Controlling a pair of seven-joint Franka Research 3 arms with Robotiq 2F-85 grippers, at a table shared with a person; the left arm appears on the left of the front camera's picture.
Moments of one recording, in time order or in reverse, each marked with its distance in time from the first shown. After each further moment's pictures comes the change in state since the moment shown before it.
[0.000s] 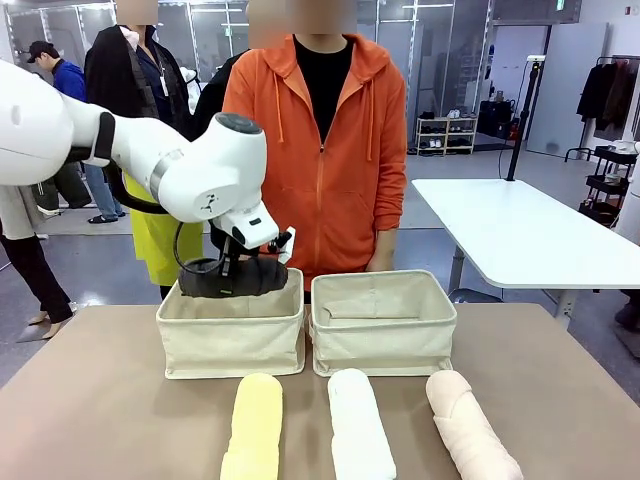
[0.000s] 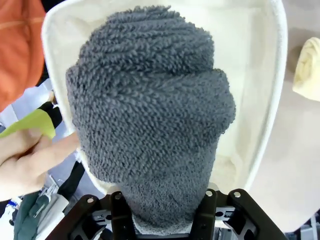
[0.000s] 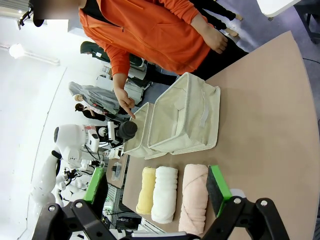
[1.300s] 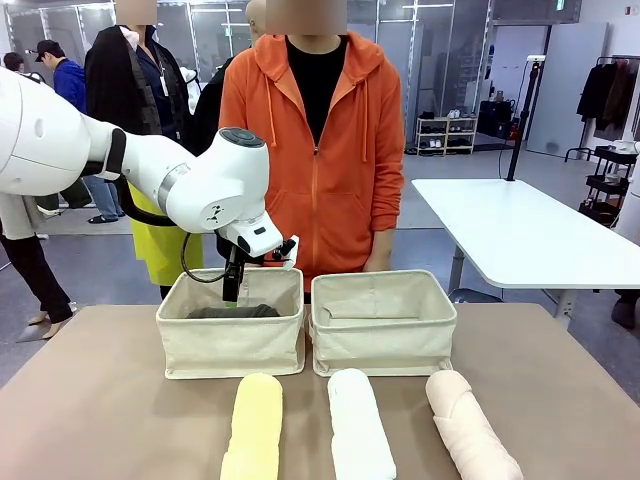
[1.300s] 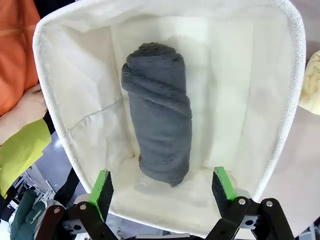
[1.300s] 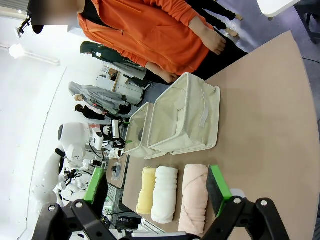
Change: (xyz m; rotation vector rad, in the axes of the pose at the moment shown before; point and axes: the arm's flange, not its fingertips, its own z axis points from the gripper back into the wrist) left arm 0.006 0.006 -0.016 -0.017 -0.023 0.009; right arm 0.000 0.000 0.000 0.000 0.000 0.000
